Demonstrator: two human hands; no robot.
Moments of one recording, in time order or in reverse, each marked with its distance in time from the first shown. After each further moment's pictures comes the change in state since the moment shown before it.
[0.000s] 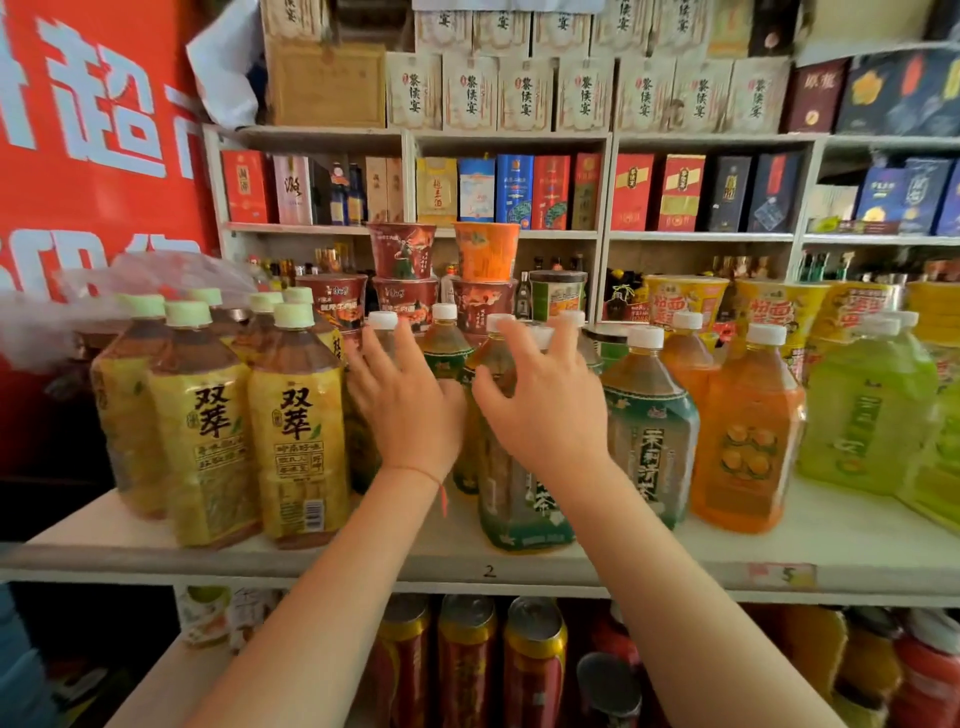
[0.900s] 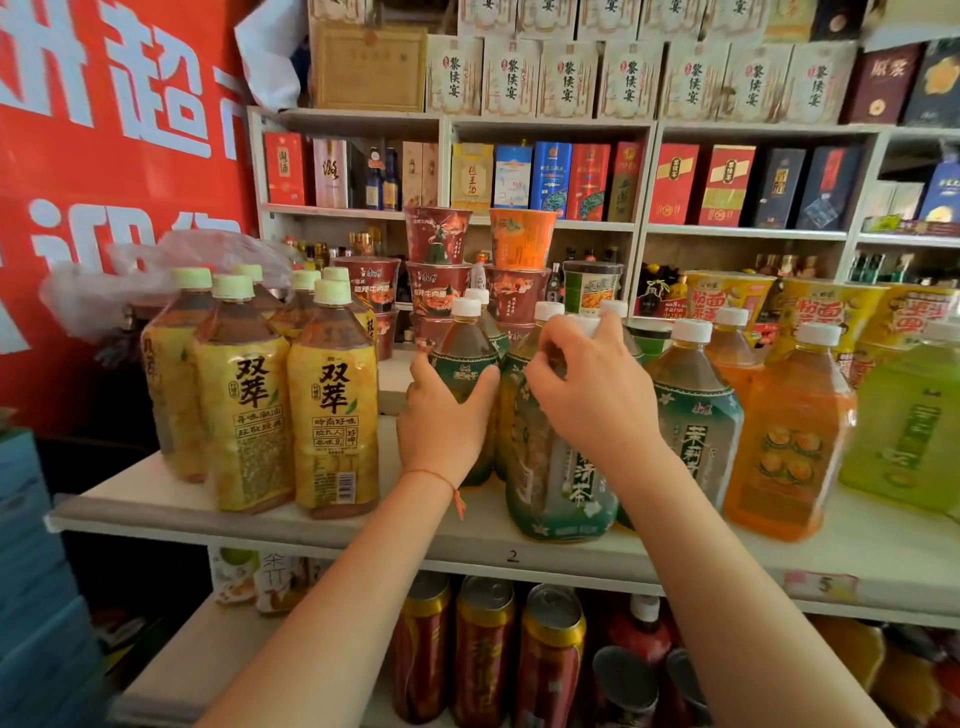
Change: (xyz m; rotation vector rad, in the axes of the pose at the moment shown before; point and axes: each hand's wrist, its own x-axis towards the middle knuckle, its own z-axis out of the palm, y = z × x) left_hand -0.011 -0.023 0.012 -0.349 -0.158 -0.185; right_hand 0.007 0.009 -0.012 0.031 -0.160 0.033
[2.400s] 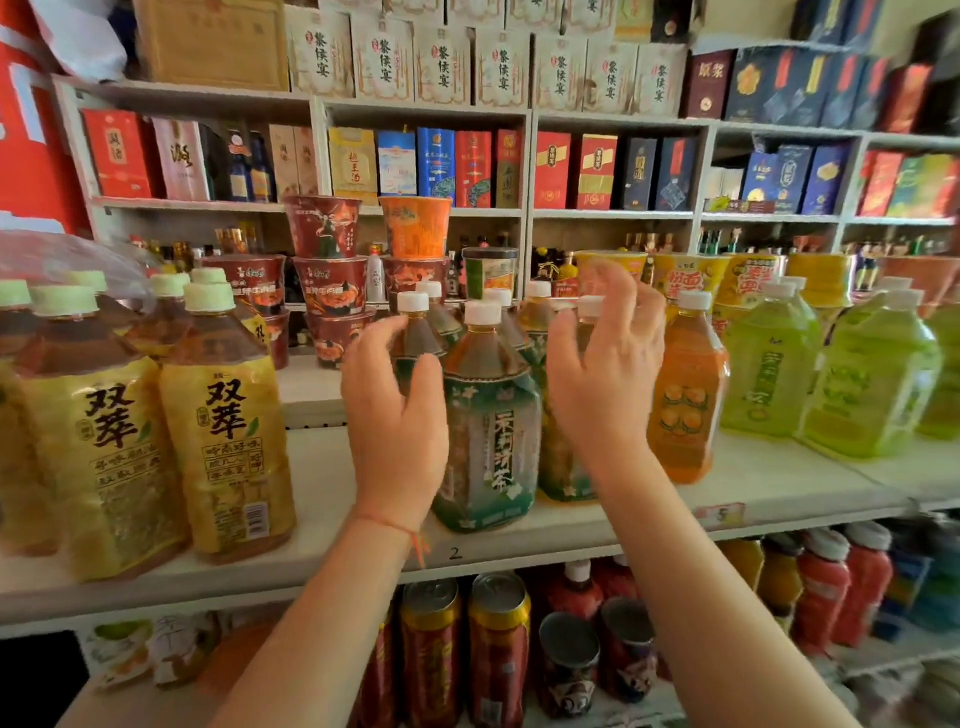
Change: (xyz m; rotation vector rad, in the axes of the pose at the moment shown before) left_hand -0.044 0.043 -0.018 -0.489 0.036 0.338; right_hand -0.016 0.040 -0.006 0.138 0.565 0.208
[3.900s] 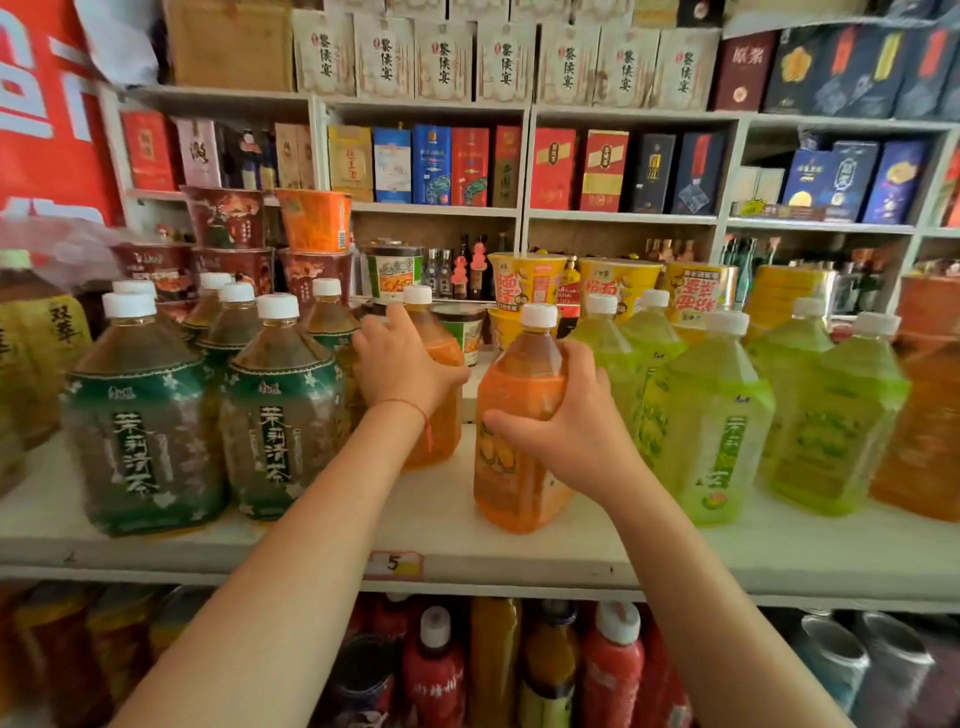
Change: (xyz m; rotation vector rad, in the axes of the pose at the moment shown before) left_hand -0.002 0.024 0.301 0.923 -0.124 -0.268; right_hand 0.100 0.261 -0.122 0.261 -0.734 0.178
